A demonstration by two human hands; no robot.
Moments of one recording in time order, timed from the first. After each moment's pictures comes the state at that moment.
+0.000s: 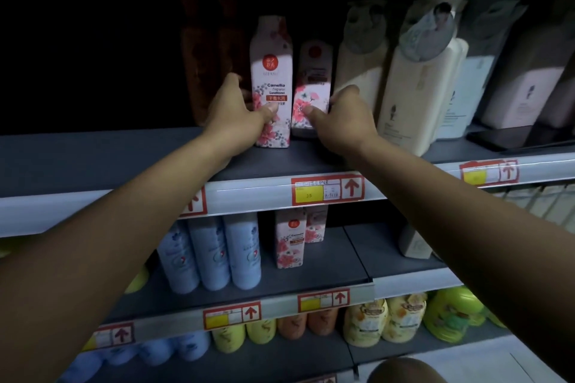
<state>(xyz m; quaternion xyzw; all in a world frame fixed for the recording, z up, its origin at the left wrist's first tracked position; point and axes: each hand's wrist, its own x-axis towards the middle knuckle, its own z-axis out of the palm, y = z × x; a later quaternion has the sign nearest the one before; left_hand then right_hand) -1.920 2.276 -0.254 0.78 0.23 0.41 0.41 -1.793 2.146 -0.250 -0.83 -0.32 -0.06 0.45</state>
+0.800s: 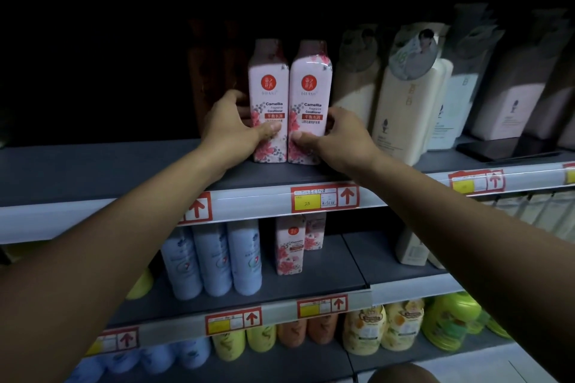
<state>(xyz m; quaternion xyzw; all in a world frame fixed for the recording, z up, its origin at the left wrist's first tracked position) -1.940 2.264 -0.245 0.78 0.23 0.40 0.42 -1.802 2.126 -0.254 -0.75 -0.42 0.04 0.52</state>
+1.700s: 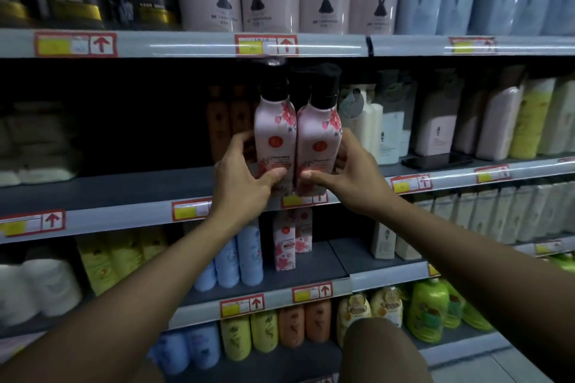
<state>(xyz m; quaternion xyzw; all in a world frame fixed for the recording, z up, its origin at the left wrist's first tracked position) -2.047 2.128 -0.247 0.78 0.17 0.51 0.32 -1.896 1.979 -0.241 -0.66 -0.52 -0.07 0.54</state>
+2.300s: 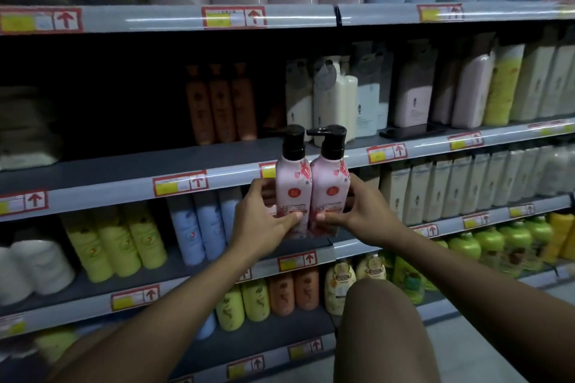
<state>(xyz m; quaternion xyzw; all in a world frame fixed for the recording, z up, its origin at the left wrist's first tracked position) -2.033 2.074 -0.352 0.82 0.18 0.39 0.38 -1.878 1.906 -0.350 -0.74 -0.47 0.00 0.48</state>
